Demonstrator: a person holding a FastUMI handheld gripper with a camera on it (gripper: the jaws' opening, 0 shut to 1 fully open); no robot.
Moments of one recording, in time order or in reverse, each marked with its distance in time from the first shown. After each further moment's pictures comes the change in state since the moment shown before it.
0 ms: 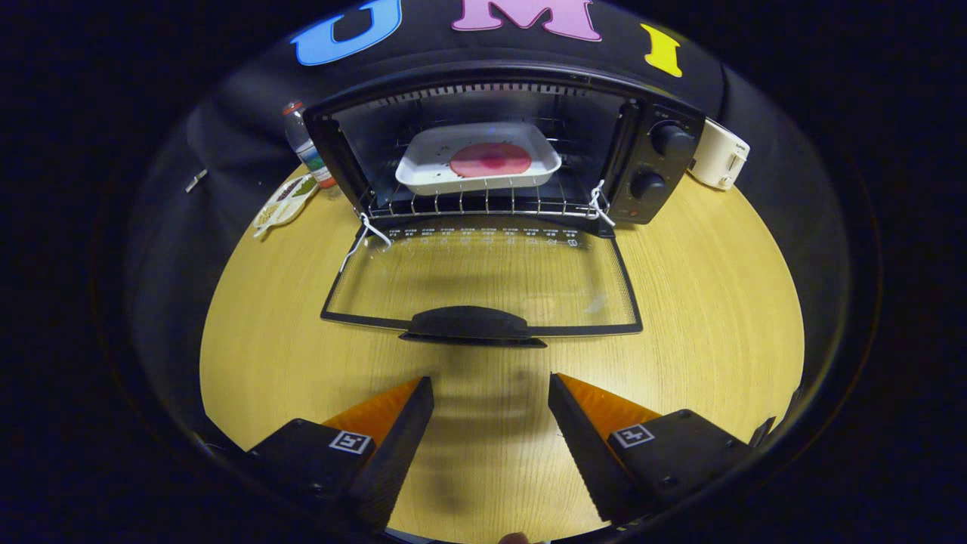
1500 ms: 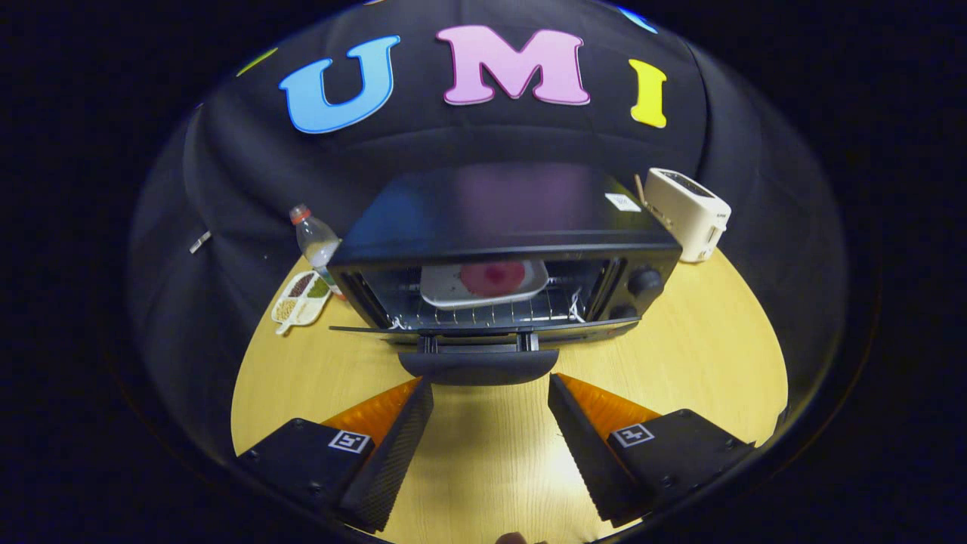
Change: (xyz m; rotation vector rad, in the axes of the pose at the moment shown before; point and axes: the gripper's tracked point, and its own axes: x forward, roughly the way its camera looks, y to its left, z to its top) arm -0.083 0.009 0.100 0.048 -0.331 0.000
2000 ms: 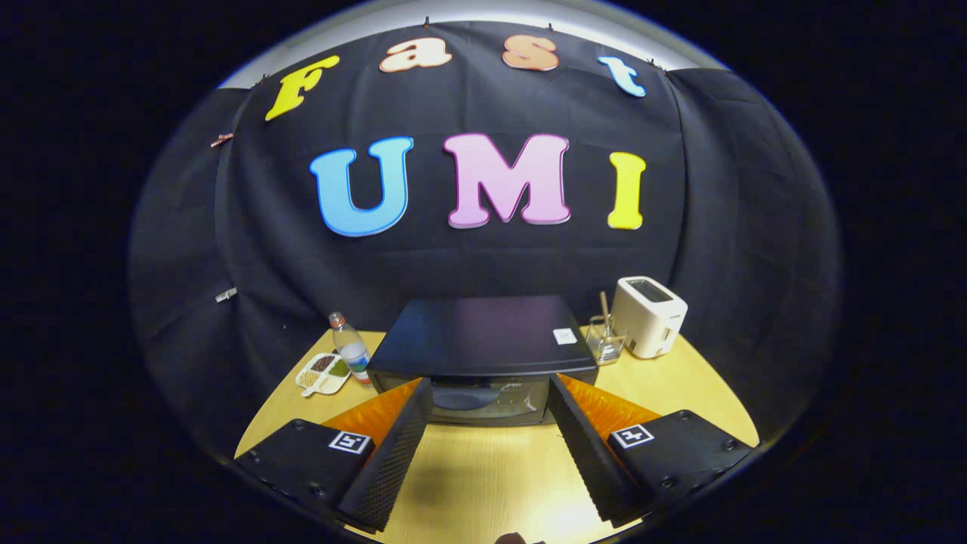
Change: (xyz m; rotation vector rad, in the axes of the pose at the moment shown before) arm -0.132 -0.036 0.111 -0.030 -0.415 0.007
